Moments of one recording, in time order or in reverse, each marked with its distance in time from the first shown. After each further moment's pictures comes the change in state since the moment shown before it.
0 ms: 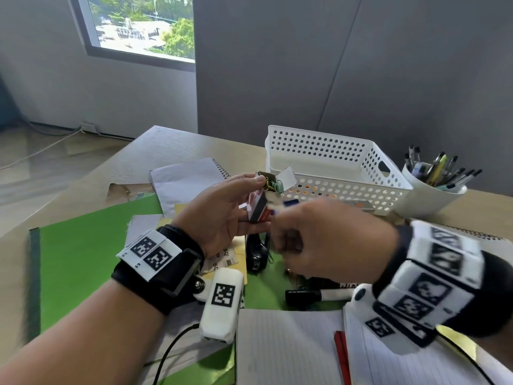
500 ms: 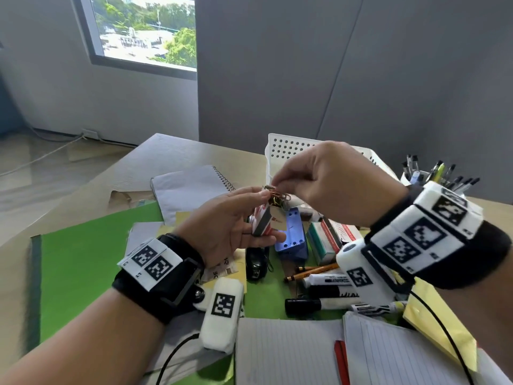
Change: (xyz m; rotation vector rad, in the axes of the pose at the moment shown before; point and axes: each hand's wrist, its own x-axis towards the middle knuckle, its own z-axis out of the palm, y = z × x) left_hand 0.000 -0.001 0.000 0.011 -0.087 -0.092; right_hand 0.029 0.019 -0.041 0.178 0.343 0.046
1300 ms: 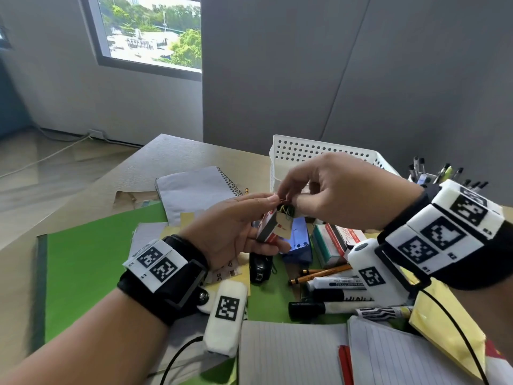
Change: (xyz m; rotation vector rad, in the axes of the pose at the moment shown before) left_hand -0.004 0.002 0.008 0.071 -0.024 -0.017; right_hand -0.001 -0.001 -0.006 0.006 -0.225 0.035
